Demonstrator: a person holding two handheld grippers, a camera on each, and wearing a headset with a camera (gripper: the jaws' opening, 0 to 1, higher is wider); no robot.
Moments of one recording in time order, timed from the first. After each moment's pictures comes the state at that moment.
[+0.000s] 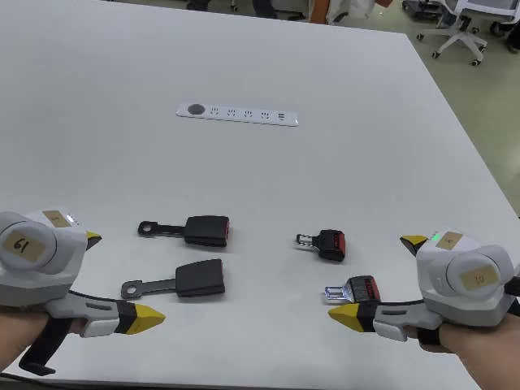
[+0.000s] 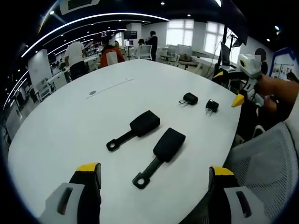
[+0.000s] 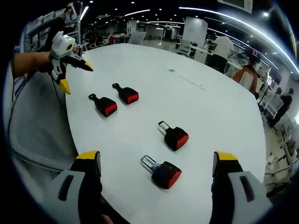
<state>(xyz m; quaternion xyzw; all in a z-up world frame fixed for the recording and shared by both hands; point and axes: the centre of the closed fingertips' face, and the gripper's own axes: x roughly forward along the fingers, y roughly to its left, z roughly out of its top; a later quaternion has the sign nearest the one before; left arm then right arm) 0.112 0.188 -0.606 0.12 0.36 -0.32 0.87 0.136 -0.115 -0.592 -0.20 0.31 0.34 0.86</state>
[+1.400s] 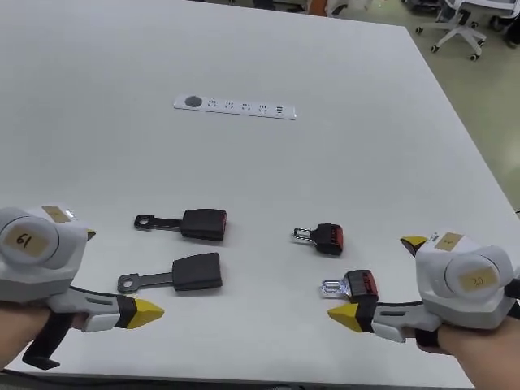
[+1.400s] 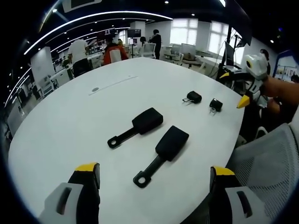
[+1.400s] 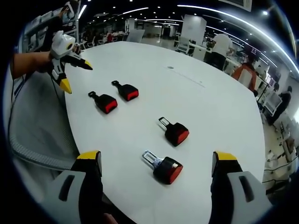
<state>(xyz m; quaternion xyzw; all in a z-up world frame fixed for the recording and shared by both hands) 0.117 0.189 -0.613 0.12 0.38 -0.32 0.86 0.131 -0.116 -0.601 -0.19 0.33 0.33 0.86</state>
